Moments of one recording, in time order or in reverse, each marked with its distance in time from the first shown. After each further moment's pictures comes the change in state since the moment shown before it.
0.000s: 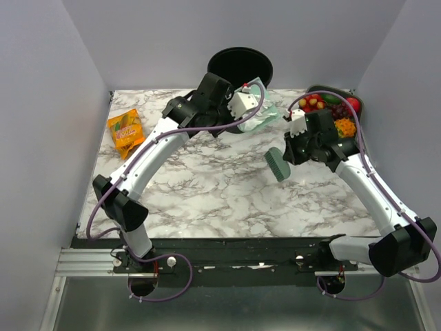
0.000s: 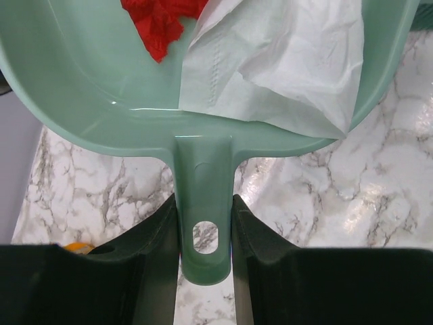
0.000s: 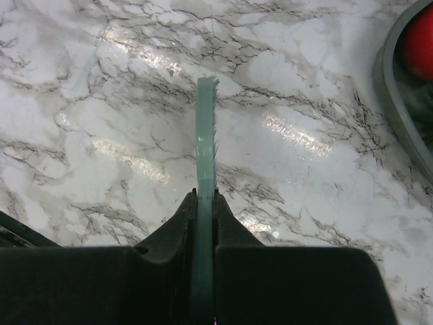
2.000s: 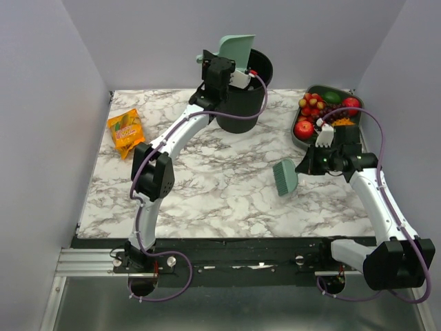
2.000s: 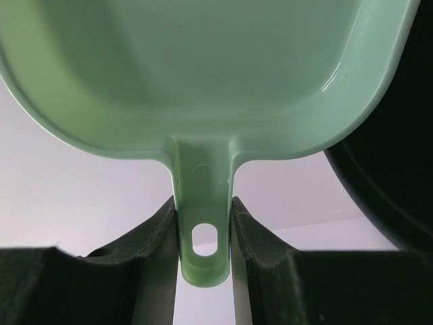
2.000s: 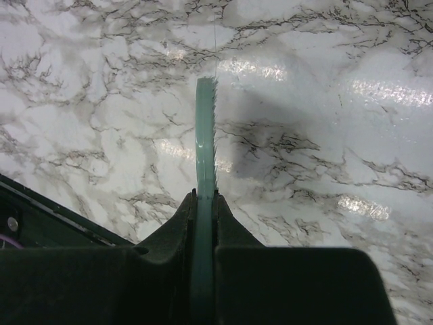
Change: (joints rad) left arm 0.131 0.458 0.184 0.960 -0.627 1.090; right arm -0.312 -0.124 -0.216 0.014 -0.285 0.185
